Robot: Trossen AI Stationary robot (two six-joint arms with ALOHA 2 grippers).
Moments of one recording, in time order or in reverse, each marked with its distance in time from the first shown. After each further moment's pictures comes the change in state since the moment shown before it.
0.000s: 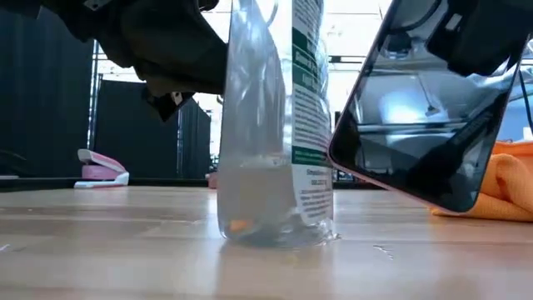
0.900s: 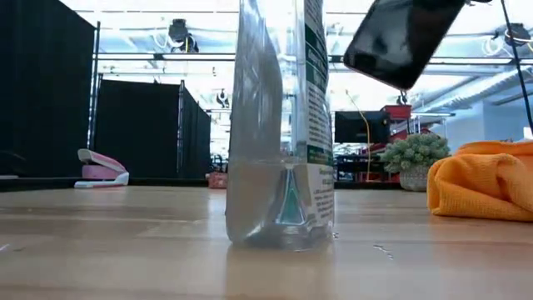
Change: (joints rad) left arm 0.095 -0.400 0.033 -0.099 0.288 0.312; right arm 0.024 -0.225 0.131 -0.535 0.343 0.116
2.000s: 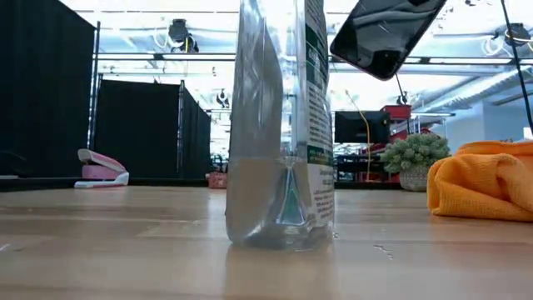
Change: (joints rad) left arm 0.018 0.006 0.043 -0.022 -0.117 -0.026; right arm 0.005 0.000 0.000 0.028 0.057 0.014
